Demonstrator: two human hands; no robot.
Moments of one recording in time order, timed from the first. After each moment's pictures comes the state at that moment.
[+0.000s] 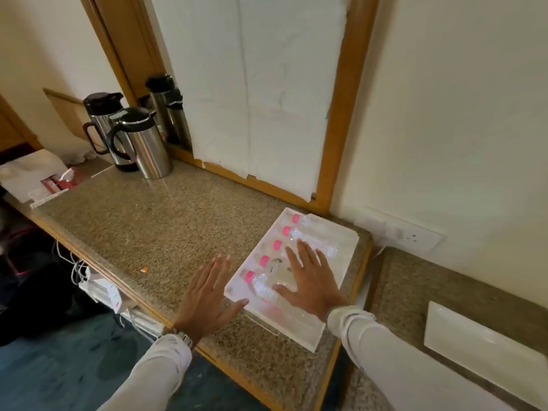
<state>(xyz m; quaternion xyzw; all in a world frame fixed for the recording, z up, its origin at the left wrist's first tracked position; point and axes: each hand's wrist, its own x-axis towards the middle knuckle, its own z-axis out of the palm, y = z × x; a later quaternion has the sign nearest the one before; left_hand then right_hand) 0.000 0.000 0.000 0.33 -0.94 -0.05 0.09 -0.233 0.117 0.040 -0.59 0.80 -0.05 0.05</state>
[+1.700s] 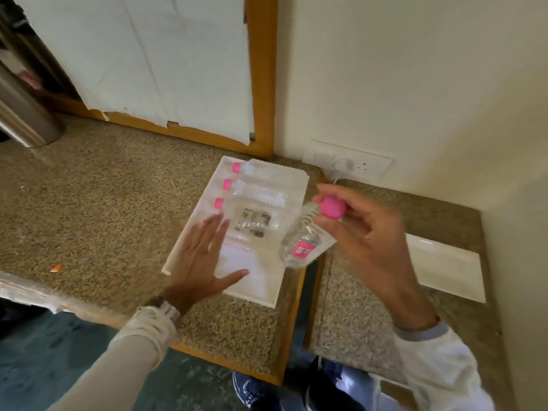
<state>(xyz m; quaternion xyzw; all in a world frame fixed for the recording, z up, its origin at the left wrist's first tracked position) -0.099 0.011 -0.016 0.18 -0.98 -0.09 0.07 -0.283 0.240 0.149 -0.36 0.71 -0.59 0.15</state>
